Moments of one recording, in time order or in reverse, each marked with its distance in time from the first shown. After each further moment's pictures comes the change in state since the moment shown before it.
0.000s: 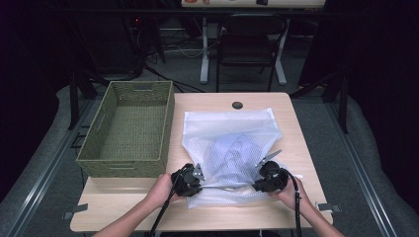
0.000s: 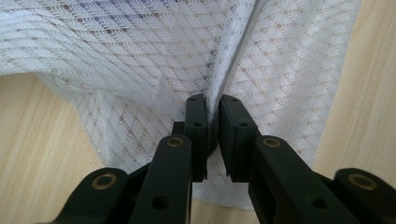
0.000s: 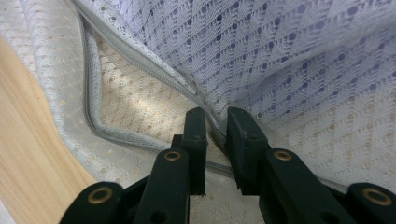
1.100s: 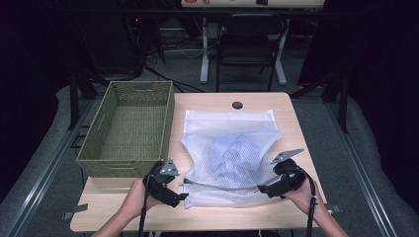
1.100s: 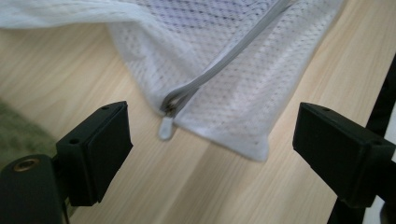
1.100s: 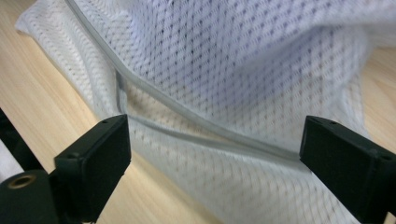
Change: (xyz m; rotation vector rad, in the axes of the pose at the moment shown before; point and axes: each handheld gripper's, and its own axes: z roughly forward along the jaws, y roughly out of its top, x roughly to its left) left arm -0.008 -0.048 -0.077 -0.188 0.098 -0.207; right arm 0.009 -0.012 -0.062 -0.164 -0.065 0.006
